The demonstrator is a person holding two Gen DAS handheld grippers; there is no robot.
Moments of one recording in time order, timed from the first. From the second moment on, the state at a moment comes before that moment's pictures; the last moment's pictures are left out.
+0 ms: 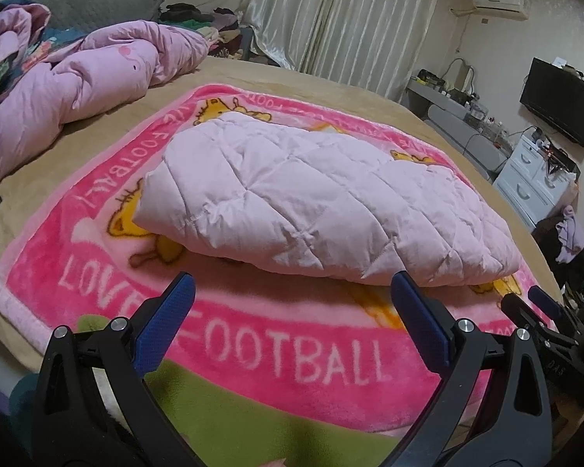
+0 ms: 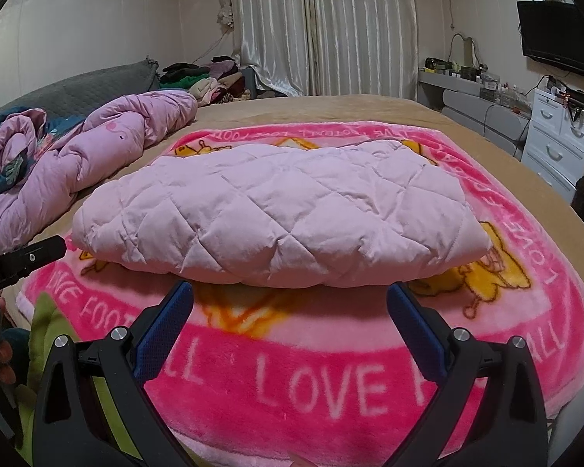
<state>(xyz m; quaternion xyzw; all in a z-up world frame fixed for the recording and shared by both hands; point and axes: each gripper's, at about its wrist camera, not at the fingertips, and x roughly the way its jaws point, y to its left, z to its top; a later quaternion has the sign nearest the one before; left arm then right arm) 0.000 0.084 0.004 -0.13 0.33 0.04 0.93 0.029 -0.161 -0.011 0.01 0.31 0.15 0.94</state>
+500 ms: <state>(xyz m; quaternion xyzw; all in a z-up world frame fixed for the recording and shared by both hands) -0.002 0.084 0.006 -0.13 0.33 0.04 0.93 0.029 -0.161 -0.011 0.01 0.30 0.15 0.94</state>
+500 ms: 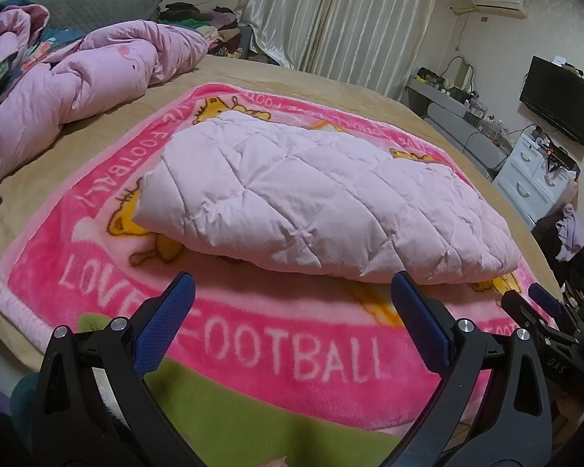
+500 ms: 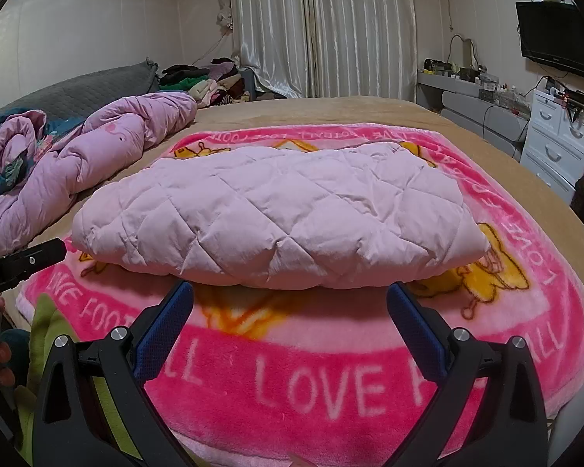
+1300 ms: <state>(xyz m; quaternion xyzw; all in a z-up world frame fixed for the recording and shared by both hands) -0.003 0.082 0.006 -0.12 0.33 0.04 0.93 0.027 -0.160 -0.009 0.01 0.30 0.15 0.94</state>
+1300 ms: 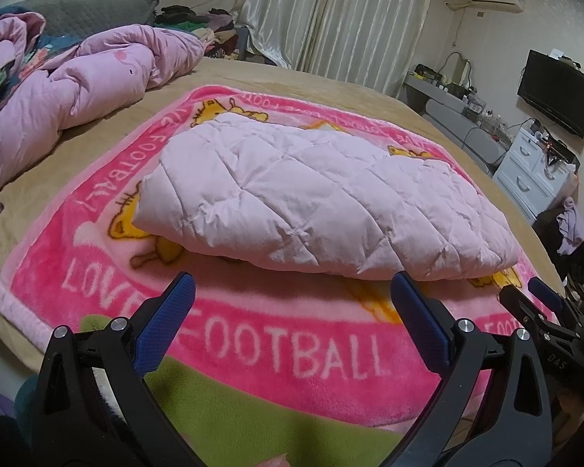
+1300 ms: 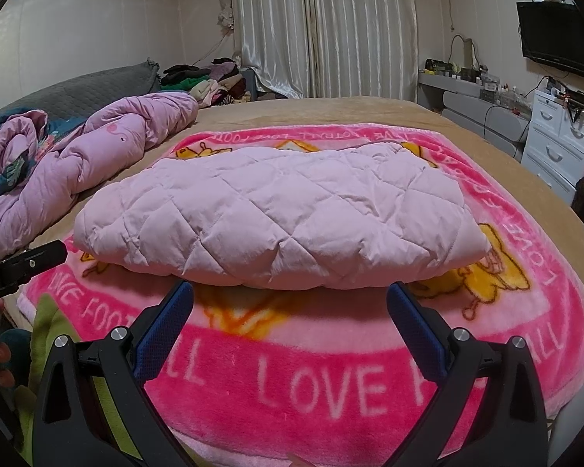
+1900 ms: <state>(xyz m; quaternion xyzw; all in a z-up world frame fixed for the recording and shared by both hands) -0.003 0.082 0.006 -0.12 0.33 0.04 0.93 0.027 -0.158 -0.008 0.01 0.30 0.15 0.94</state>
